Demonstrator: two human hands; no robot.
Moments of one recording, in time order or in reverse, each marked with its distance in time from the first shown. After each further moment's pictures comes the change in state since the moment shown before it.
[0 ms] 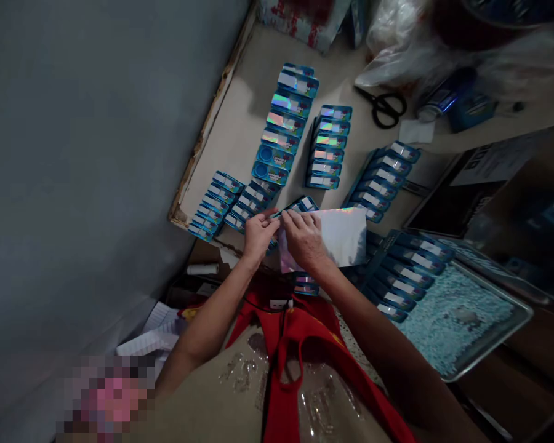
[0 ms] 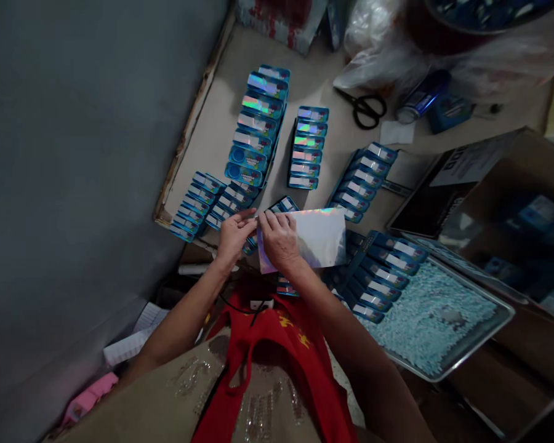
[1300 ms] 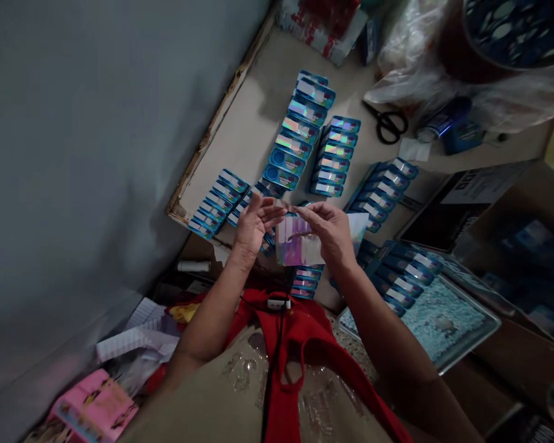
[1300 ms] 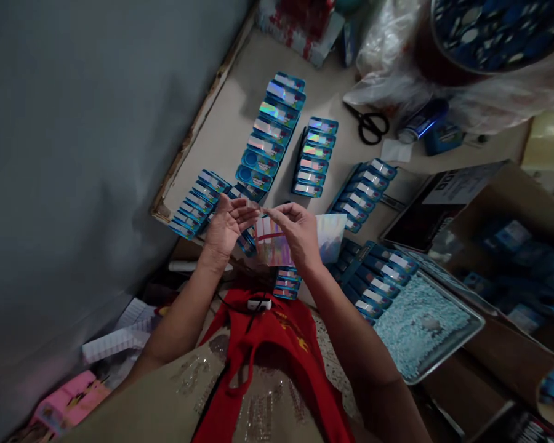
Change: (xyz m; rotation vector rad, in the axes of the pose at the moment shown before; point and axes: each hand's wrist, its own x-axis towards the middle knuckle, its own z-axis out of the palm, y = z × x) left_hand -0.003 0.051 -0.010 -0.315 -0.096 -0.028; right_hand 0.043 -0.012 -0.079 1.364 0.080 0.708
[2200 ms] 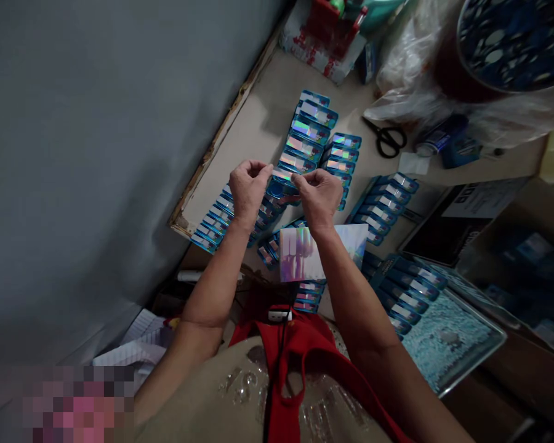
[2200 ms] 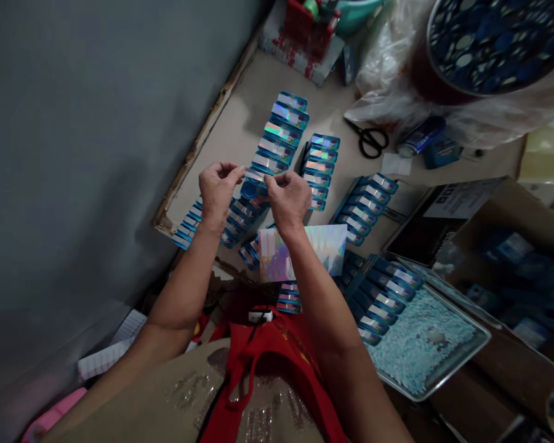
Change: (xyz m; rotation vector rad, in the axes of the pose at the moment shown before) left_hand 0.086 0.067 0.025 0.565 0.226 0.599; right_hand 0.090 -0.019 0.050 -0.668 0.332 -0.349
